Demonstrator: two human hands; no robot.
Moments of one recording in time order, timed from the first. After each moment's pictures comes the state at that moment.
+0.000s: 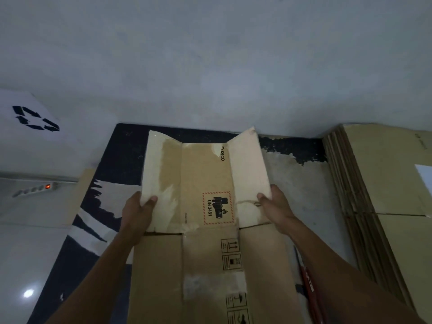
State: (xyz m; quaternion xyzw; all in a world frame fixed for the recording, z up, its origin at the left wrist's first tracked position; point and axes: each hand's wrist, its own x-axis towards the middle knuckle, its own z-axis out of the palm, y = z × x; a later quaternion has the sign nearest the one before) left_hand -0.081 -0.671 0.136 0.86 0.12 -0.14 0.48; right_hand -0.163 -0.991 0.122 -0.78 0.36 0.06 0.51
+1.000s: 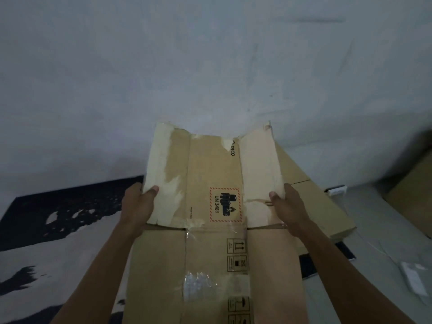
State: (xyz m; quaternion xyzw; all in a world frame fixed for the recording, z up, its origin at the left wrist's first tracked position) left_hand -0.258 -0.943 0.285 0.82 -0.10 -0.08 0.56; right_hand -0.467 -1.214 0.272 -0.75 0.43 -0.21 0.45
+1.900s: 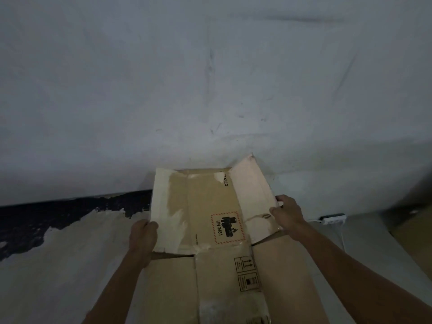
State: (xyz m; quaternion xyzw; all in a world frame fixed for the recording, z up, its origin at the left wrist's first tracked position) left_hand -0.256 -1.225 0.198 0.81 0.08 -0.16 0.55; right_hand -0.416 -1.543 0.239 -0.79 0.44 -0.08 0.41
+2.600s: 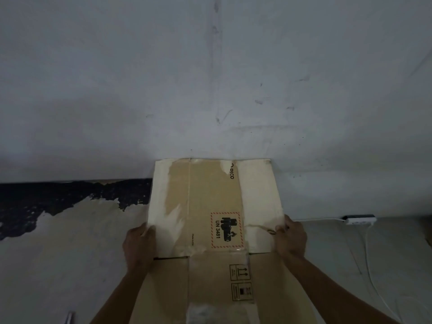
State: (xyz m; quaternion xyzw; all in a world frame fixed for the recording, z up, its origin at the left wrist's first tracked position) left_hand -0.240 -1.266 0.133 0.91 0.12 -0.08 0.39; right_hand -0.372 -1.586 0.124 -0.81 0.50 -0.05 0.30
